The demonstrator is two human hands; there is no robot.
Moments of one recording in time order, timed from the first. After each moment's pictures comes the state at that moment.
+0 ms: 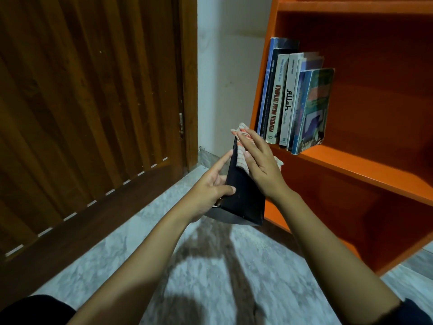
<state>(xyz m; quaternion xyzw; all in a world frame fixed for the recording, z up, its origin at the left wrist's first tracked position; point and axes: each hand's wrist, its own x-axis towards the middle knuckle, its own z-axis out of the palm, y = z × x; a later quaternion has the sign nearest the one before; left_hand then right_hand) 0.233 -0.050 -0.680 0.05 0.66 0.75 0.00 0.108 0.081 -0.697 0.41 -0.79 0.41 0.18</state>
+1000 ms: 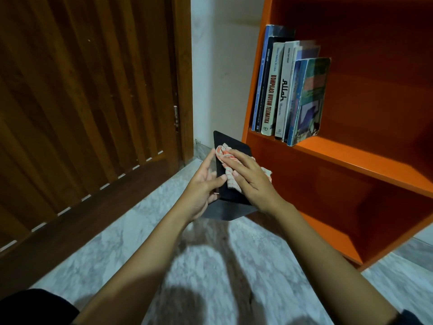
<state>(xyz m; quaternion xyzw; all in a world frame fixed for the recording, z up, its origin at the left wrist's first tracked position) 0.228 -0.046 -0.708 -0.01 0.61 0.79 -0.04 0.133 0.093 -0.731 0.46 -0.80 0.37 0.09</state>
